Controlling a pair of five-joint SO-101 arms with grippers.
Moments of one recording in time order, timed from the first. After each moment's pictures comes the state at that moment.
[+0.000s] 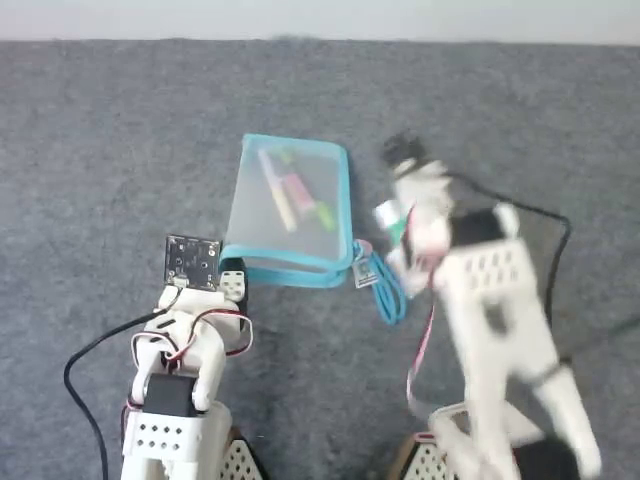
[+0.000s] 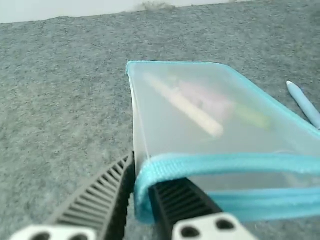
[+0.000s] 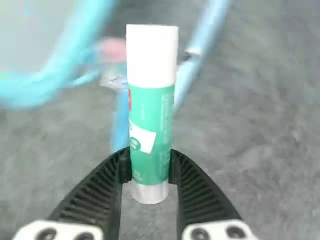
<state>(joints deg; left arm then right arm) -0.3 -93.1 95.0 41.9 3.1 -21.2 -32.3 32.5 80.7 17.7</state>
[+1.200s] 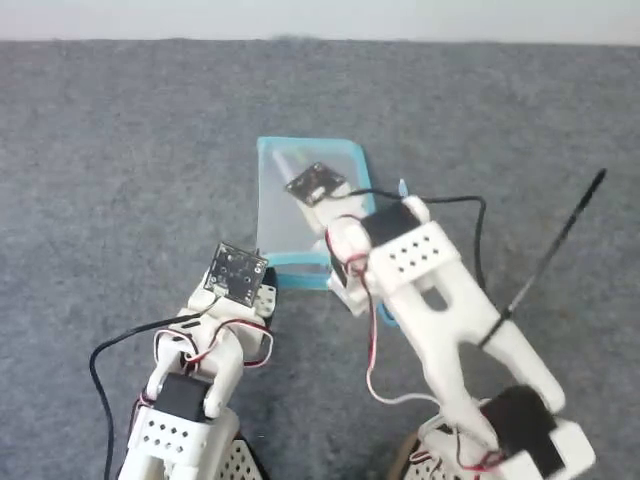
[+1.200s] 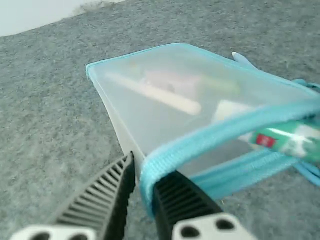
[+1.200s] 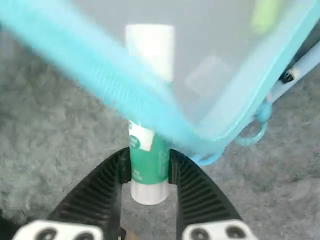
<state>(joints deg) 9.9 -93.1 96.7 41.9 -2.9 -33.1 -10.7 20.0 83.3 11.0</state>
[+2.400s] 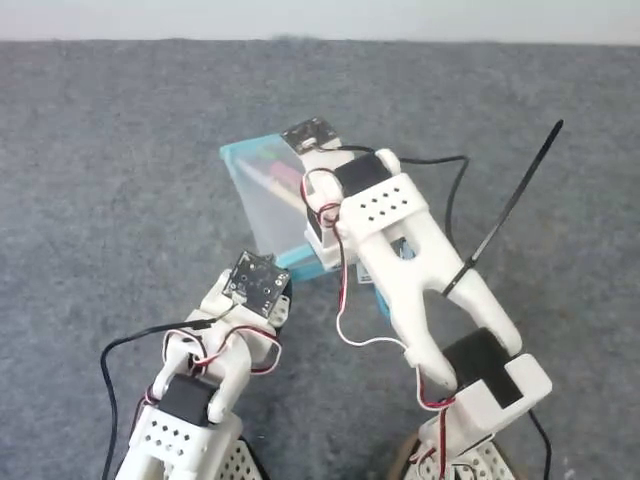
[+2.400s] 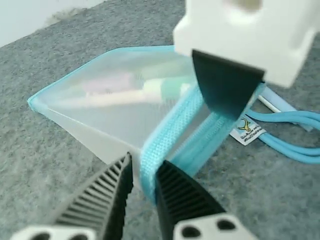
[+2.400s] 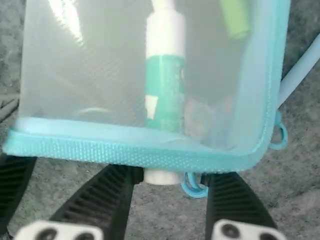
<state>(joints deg) 16.1 -93.2 96.6 43.3 -5.8 -32.6 6.3 -1.7 87.3 1.1</state>
